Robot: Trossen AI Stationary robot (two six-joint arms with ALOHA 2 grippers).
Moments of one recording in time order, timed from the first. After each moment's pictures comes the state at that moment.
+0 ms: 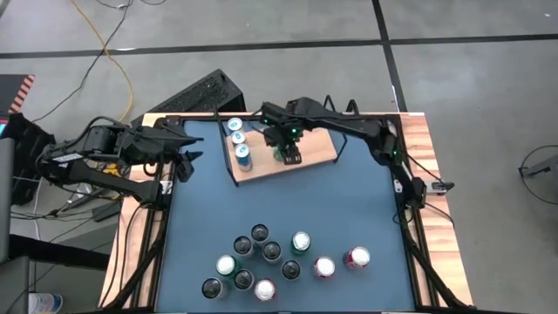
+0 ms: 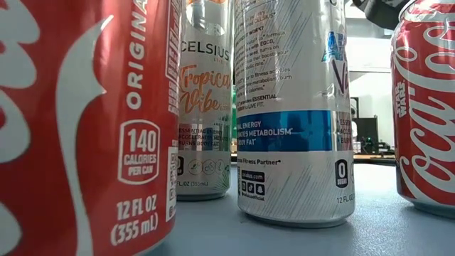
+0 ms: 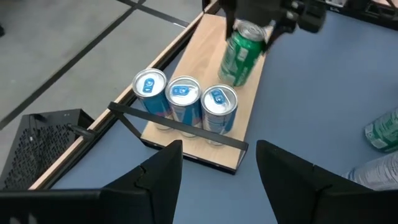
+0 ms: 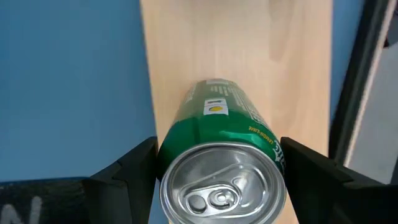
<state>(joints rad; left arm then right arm) -0.01 0.89 1.34 -1.14 -0.48 -0.35 -0.31 2.22 2.29 -1.34 0.05 -0.49</state>
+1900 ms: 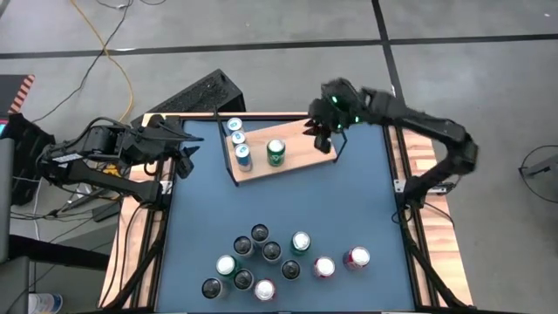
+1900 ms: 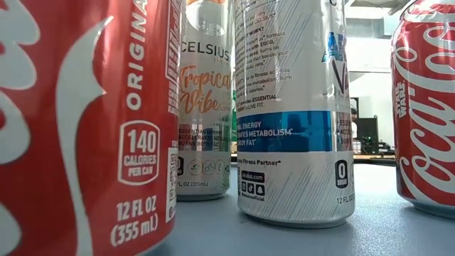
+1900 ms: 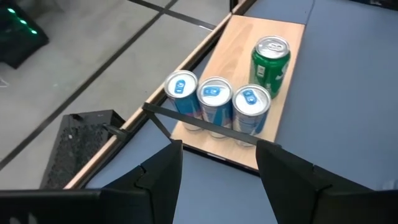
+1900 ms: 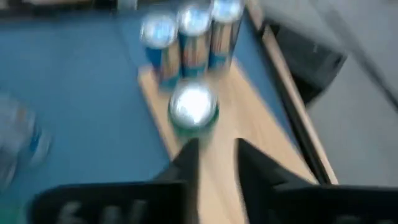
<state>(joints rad) -0.01 0.89 1.34 -1.17 -0.59 -0.33 -0.40 1.48 1.50 -0.71 -0.12 -0.15</state>
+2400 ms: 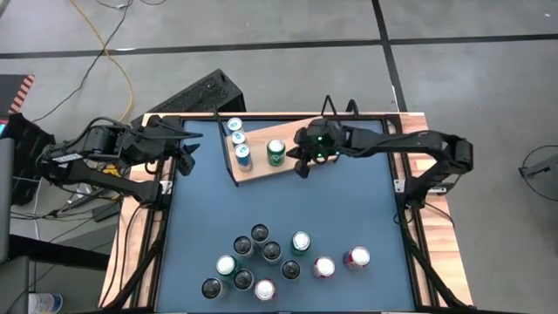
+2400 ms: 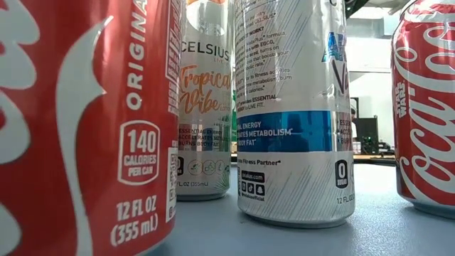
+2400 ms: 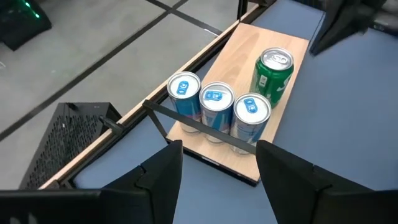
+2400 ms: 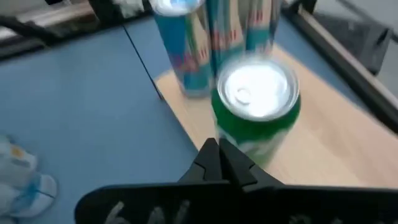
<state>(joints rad) -0.01 0.89 1.34 -1.16 -0.61 -0.43 -0.28 1.55 1.12 -0.19 -0.05 0.12</state>
